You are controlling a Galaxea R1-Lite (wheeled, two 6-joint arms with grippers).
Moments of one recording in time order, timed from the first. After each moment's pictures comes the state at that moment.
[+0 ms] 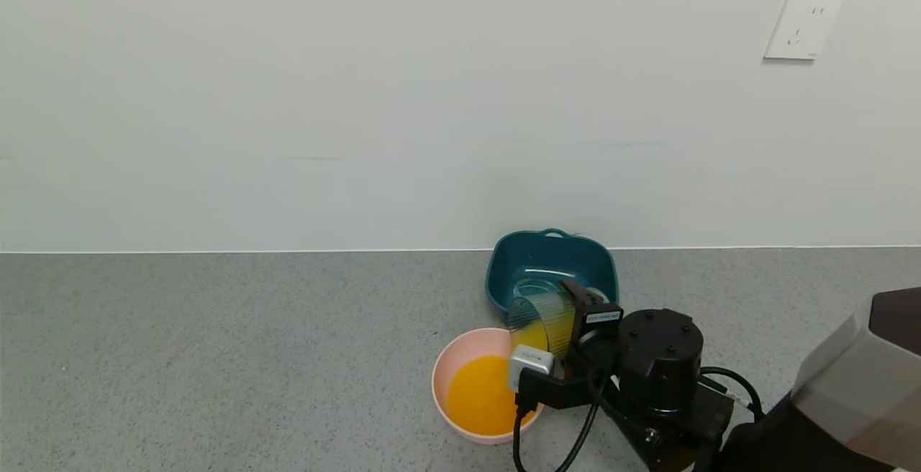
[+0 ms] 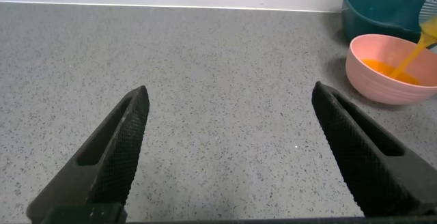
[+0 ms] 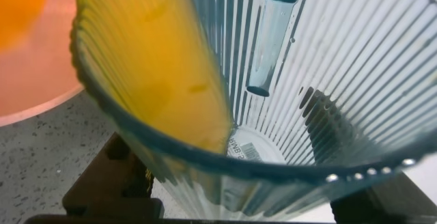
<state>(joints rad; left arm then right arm) 0.00 0.00 0.00 0.01 0.01 -0.07 0.73 2.11 -0.64 -1.29 -0.45 -1.34</state>
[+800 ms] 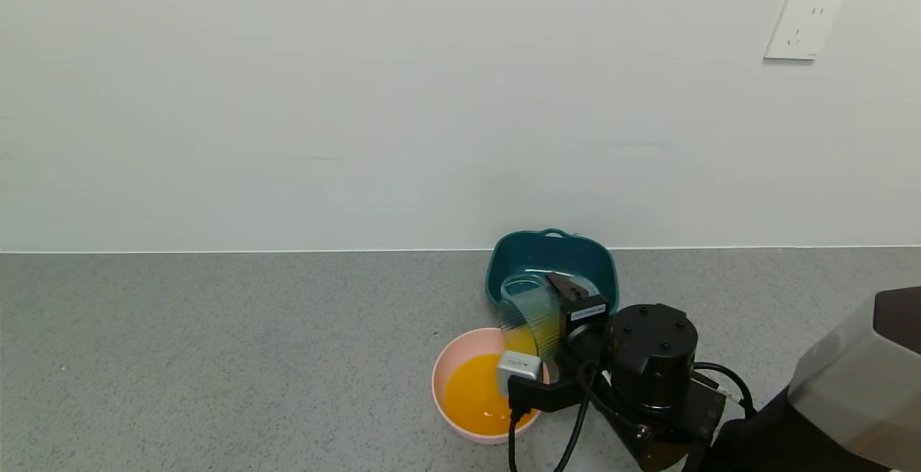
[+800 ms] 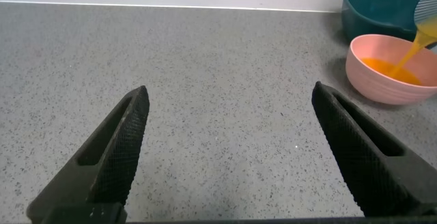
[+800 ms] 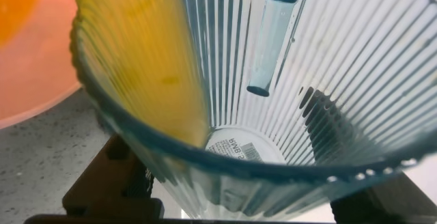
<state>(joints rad) 0.00 0.00 0.00 0.01 0.01 -0.07 0.76 2.11 -0.68 -1.29 -0.45 -1.51</state>
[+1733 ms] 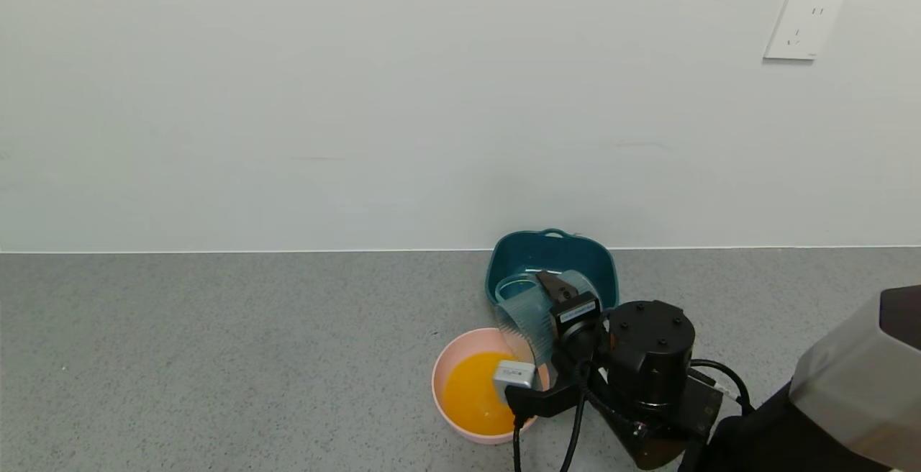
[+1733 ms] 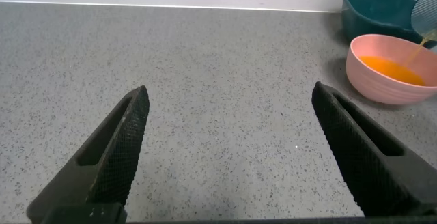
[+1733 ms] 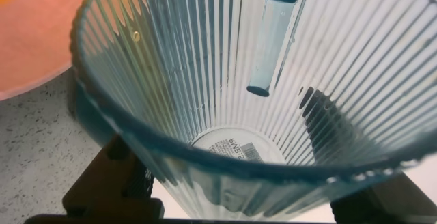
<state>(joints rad) 0.00 0.00 0.00 0.01 0.01 -0.07 0.76 2.10 -0.70 -1.27 -0.44 -1.68</state>
